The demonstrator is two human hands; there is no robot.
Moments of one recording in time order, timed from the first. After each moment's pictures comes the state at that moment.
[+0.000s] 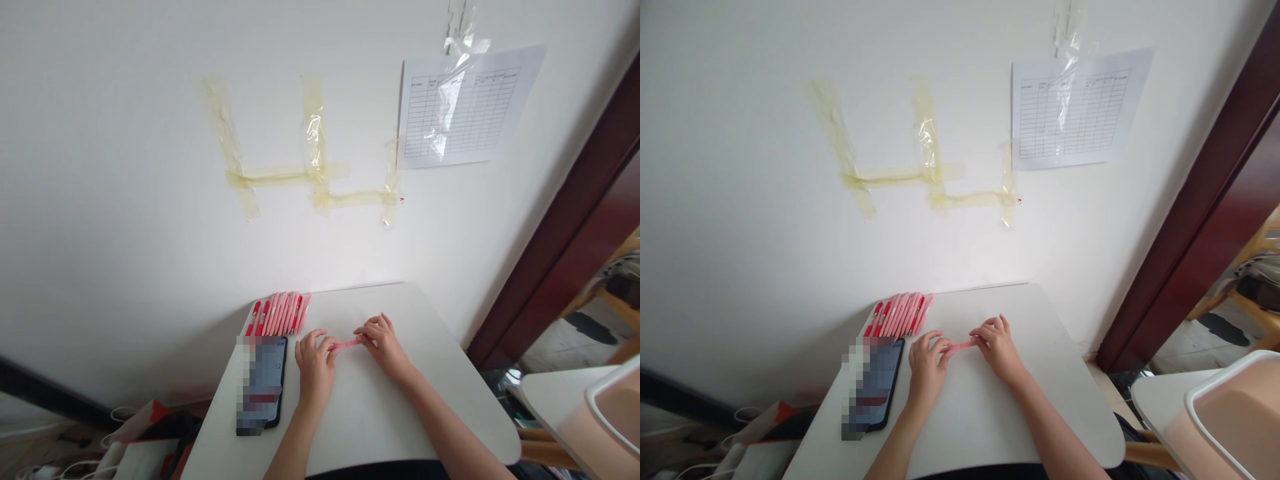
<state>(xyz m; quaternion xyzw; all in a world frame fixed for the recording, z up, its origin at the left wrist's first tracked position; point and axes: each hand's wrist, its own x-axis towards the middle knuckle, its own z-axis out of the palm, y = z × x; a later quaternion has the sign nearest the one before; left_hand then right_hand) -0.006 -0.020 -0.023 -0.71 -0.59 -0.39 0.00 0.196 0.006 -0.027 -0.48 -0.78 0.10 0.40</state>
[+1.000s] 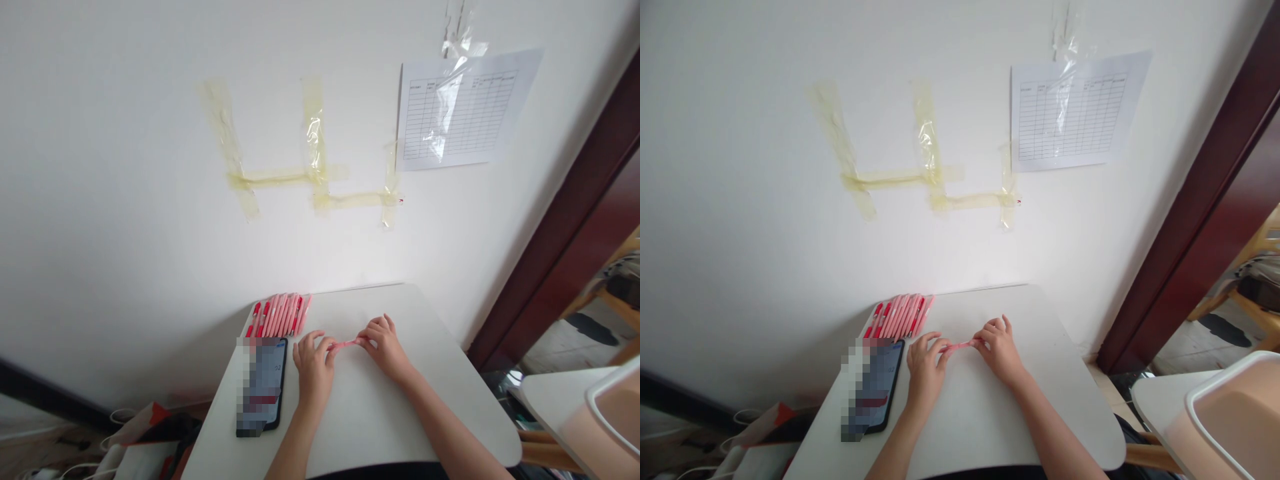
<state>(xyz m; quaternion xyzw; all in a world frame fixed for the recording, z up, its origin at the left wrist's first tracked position) -0.007 -0.020 -0.020 -0.70 -0.60 -0.39 0.00 0.197 0.006 -0.028 -0.49 -0.78 0.08 0.38</state>
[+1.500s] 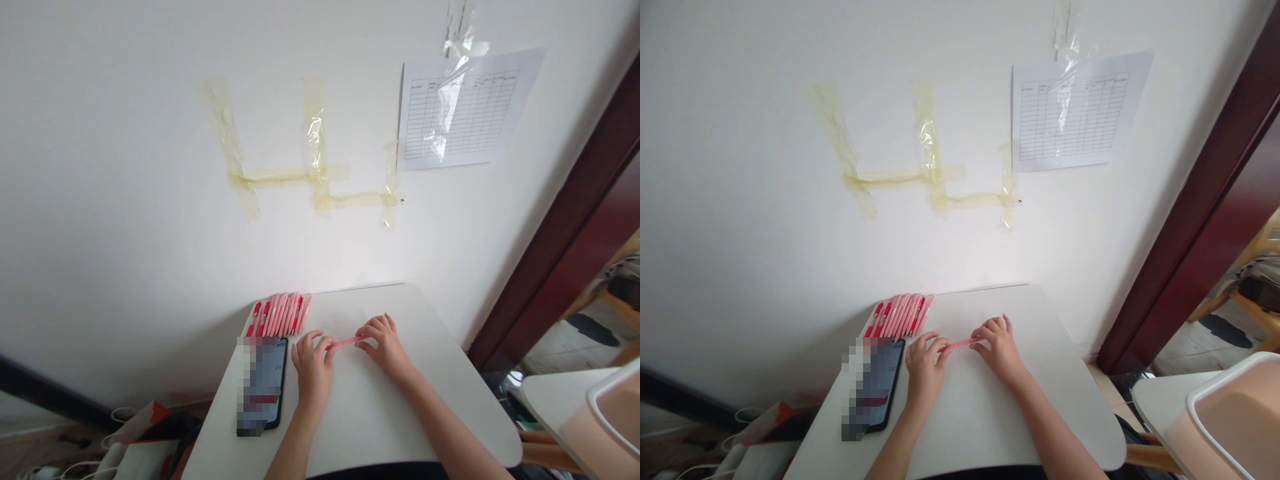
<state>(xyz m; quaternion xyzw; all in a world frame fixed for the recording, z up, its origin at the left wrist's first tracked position) -0.008 -0.020 -0.022 -0.68 -0.61 -0.39 0.00 0.197 0.005 -0.026 -0.49 -0.78 0.06 0.38</state>
